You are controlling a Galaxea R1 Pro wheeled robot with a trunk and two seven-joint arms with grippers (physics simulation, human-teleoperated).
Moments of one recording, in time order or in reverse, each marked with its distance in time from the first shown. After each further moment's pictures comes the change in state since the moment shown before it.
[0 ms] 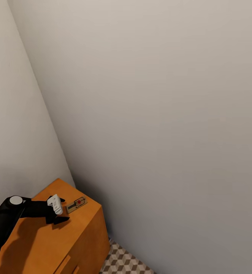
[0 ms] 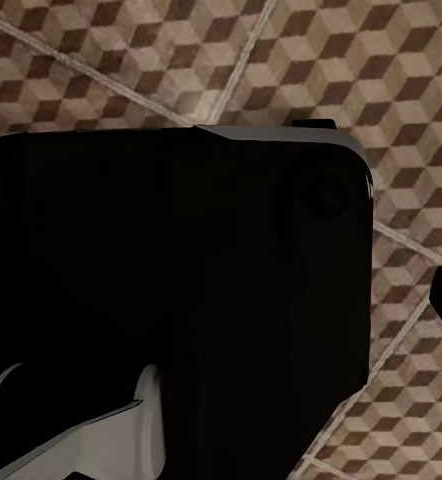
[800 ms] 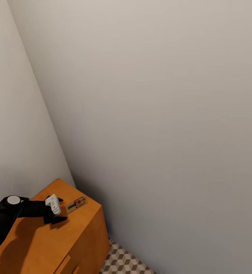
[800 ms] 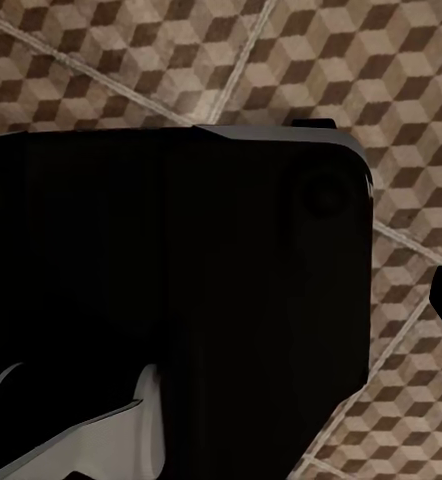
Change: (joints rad) left arm 0.000 0.017 0.002 -0.002 0.004 -0.001 -0.003; right arm 0.000 0.000 0.000 0.000 0.000 0.000 0.000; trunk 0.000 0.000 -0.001
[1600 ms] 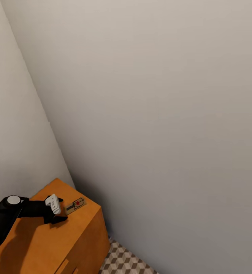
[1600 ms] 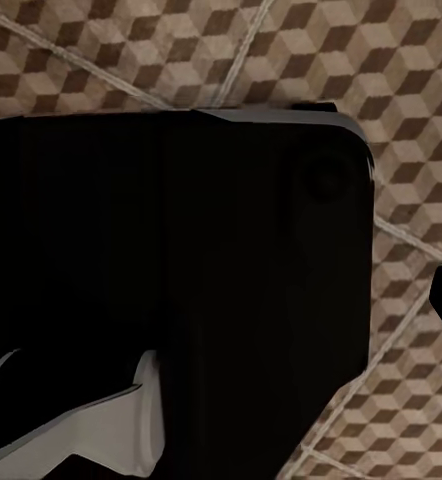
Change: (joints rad) left arm 0.000 -0.001 0.000 -0.001 0.000 0.001 0.001; right arm 0.000 0.000 0.000 0.000 0.000 0.000 0.000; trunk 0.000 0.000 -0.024
